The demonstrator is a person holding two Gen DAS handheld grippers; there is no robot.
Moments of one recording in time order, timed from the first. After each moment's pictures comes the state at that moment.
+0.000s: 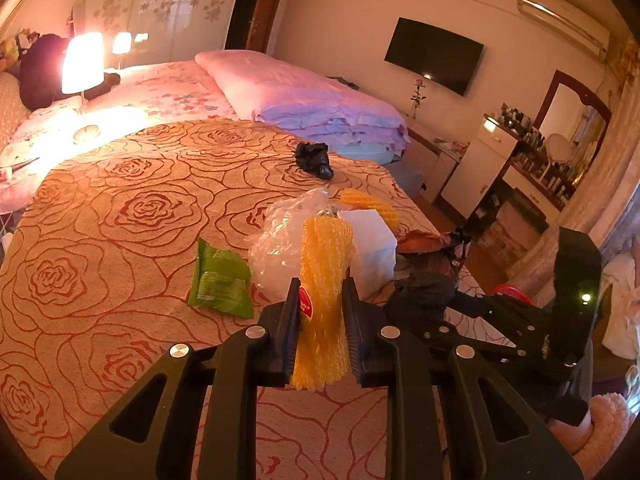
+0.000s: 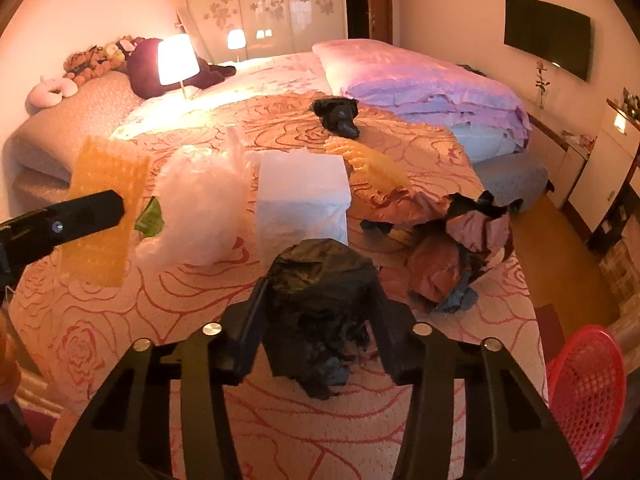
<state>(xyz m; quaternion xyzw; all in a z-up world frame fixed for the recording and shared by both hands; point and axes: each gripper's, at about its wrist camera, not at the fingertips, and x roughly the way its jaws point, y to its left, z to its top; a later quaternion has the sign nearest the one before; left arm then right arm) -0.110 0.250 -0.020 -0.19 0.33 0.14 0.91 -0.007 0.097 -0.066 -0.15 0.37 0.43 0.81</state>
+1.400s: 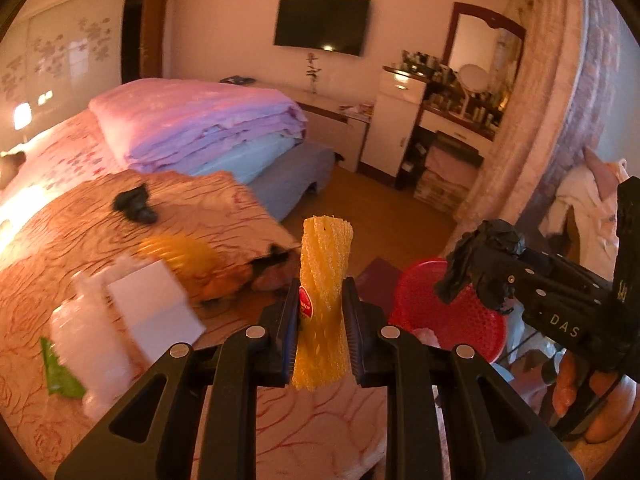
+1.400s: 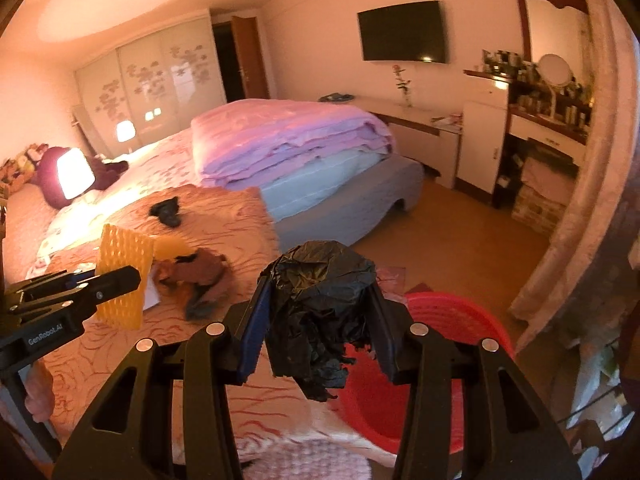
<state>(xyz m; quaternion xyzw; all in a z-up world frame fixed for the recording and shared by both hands) 0.000 0.107 0.000 -0.07 0.35 -0.01 0.93 0.049 -0.106 -0.005 -0.02 0.33 0.24 0.91</state>
